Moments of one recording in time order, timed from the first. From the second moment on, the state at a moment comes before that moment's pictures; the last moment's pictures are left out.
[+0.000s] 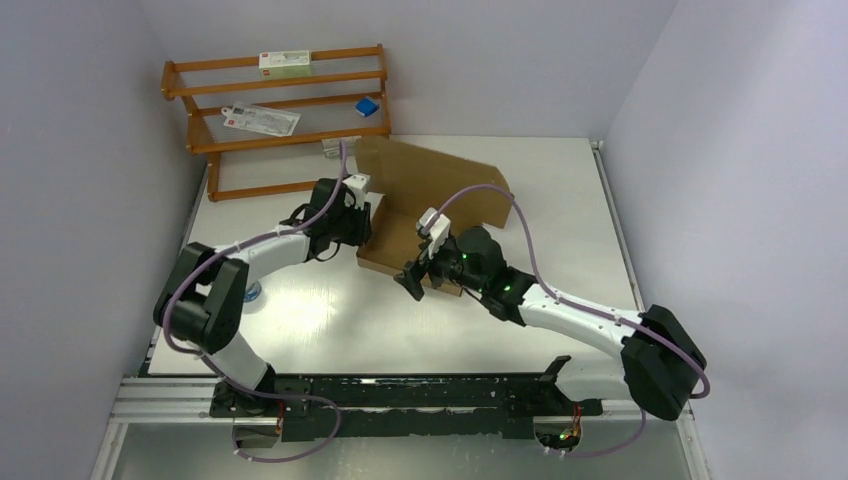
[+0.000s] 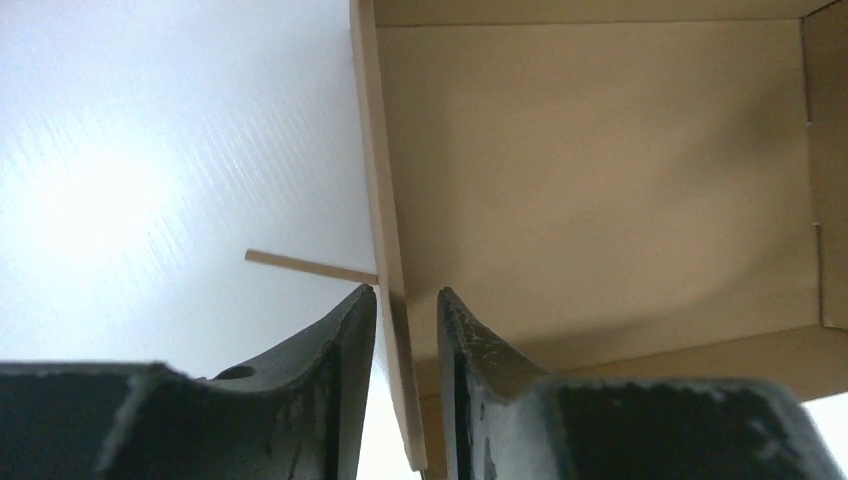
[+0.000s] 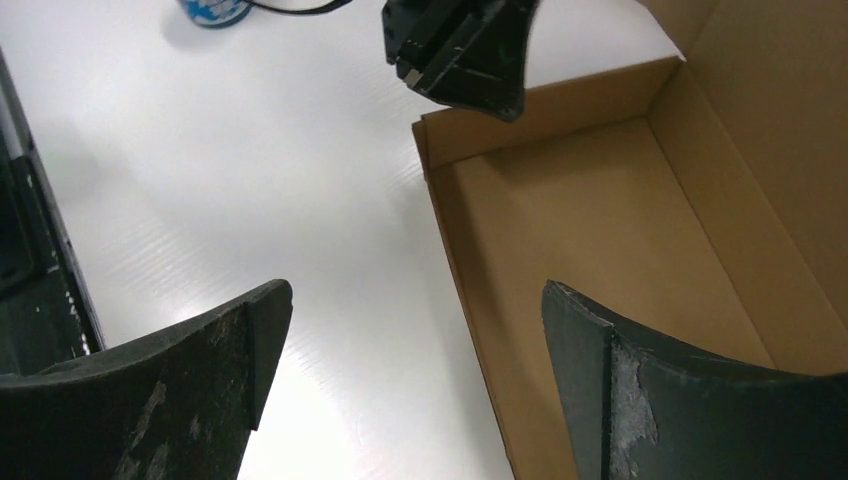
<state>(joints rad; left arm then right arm) -0.43 1.67 0.93 0.05 0.13 -0.12 0.82 1.23 0.66 0.26 -0.15 -0.01</state>
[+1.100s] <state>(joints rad) -0.46 1.72 0.94 0.02 0.10 -0.24 0.98 1.91 0.72 1.02 0.08 -0.18</state>
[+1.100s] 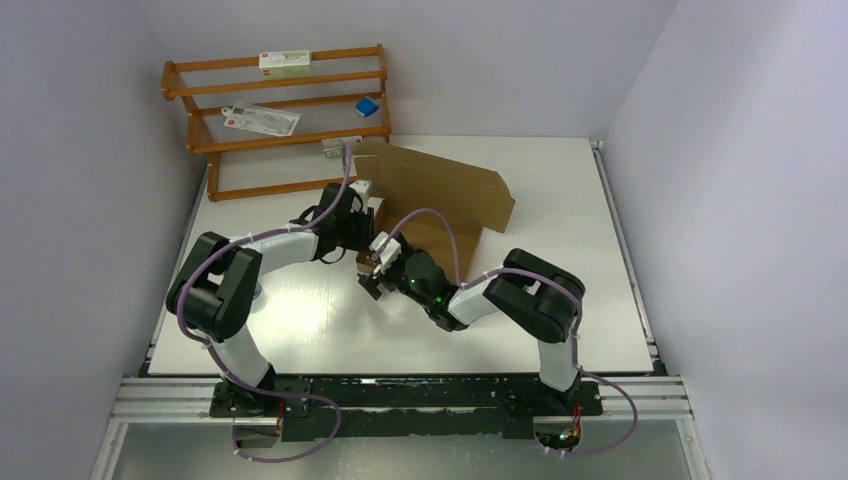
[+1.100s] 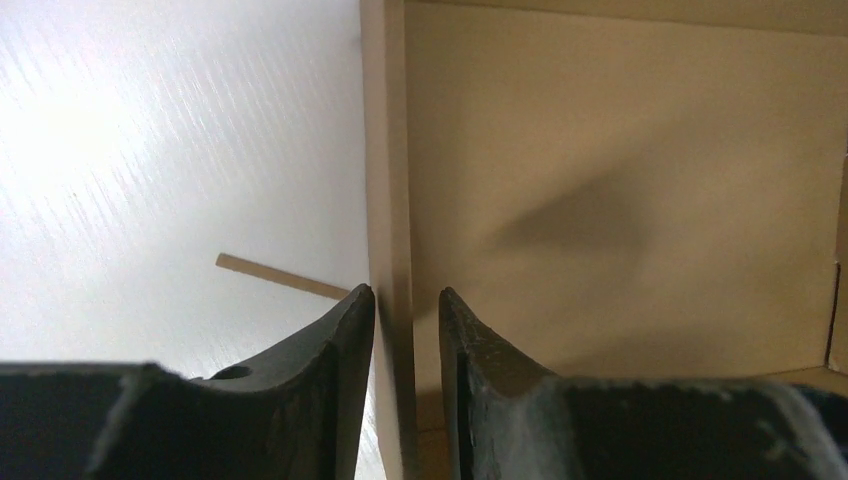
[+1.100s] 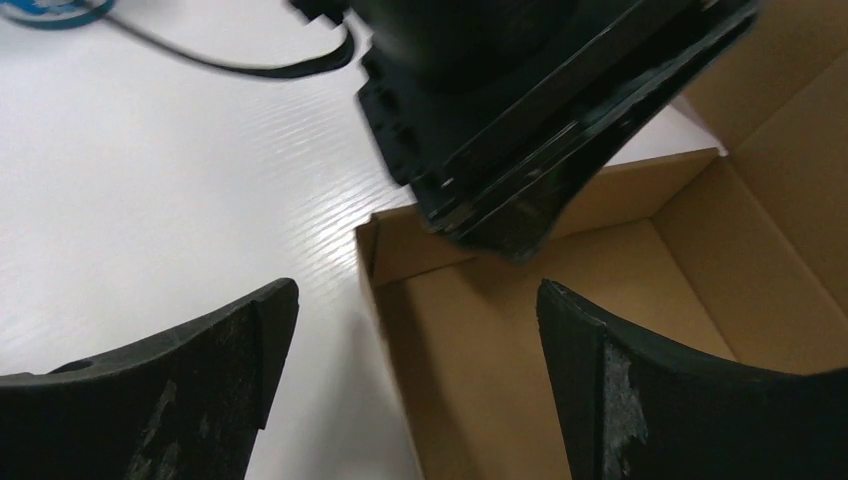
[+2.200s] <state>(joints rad) -0.50 1.55 0.78 0.00 0.11 -0.27 1.01 1.92 0.76 0.99 0.13 -0.17</state>
